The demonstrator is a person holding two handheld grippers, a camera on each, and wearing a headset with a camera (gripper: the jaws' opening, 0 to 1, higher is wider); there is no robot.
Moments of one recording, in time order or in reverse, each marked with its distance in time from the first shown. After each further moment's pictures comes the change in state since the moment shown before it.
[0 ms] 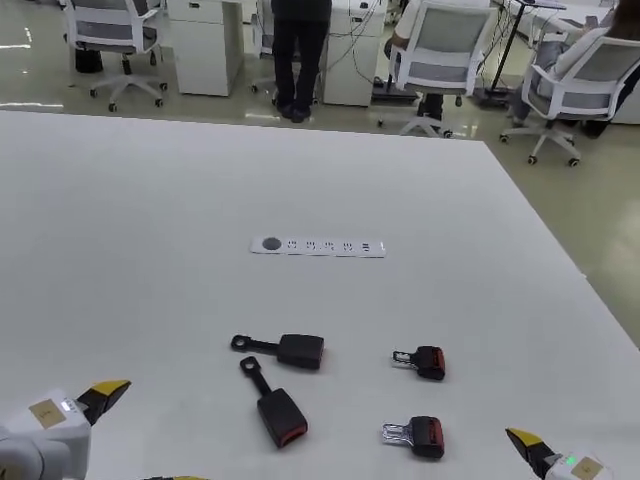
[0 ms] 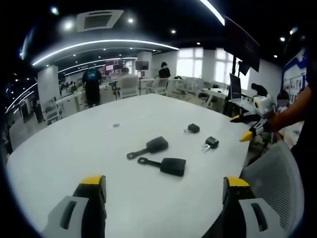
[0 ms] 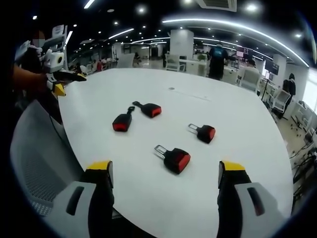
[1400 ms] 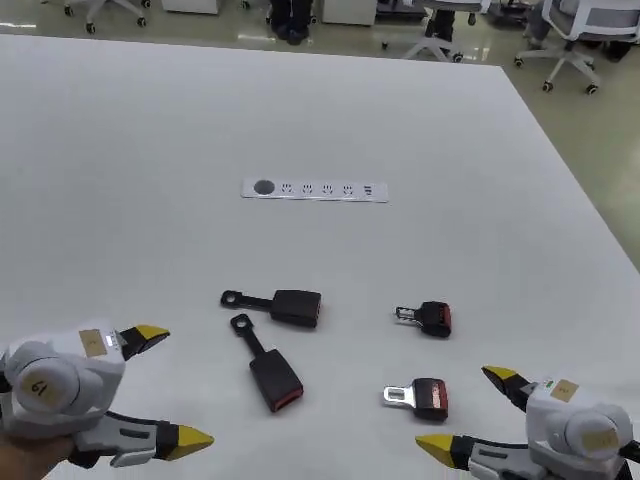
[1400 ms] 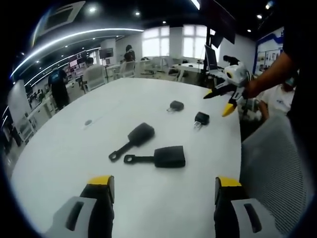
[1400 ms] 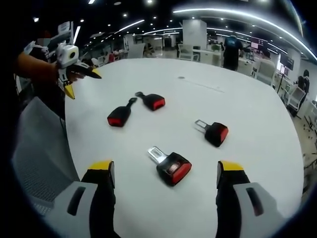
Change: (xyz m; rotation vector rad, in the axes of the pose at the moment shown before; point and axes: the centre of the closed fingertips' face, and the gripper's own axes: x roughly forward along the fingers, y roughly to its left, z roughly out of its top) left arm 0.068 -0.001 -0.008 0.209 0.188 -0.231; right arm 0.055 -0.016 -0.001 -0.015 0.091 0.148
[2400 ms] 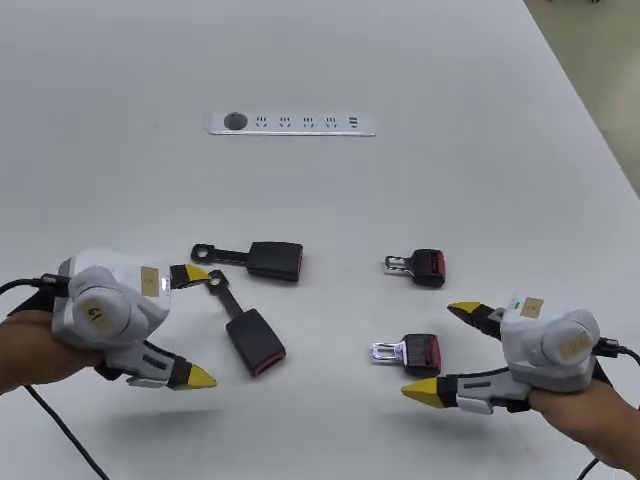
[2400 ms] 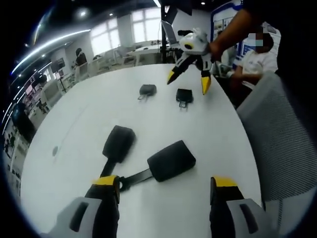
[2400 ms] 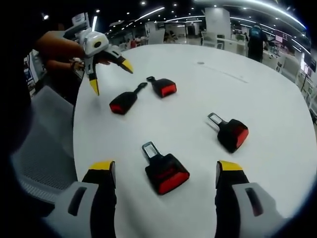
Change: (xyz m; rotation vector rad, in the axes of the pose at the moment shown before) left arm 0.085 0.008 -0.003 0.353 0.147 -0.276; right arm 0.041 -0.009 -0.013 -0.067 0.118 0.213
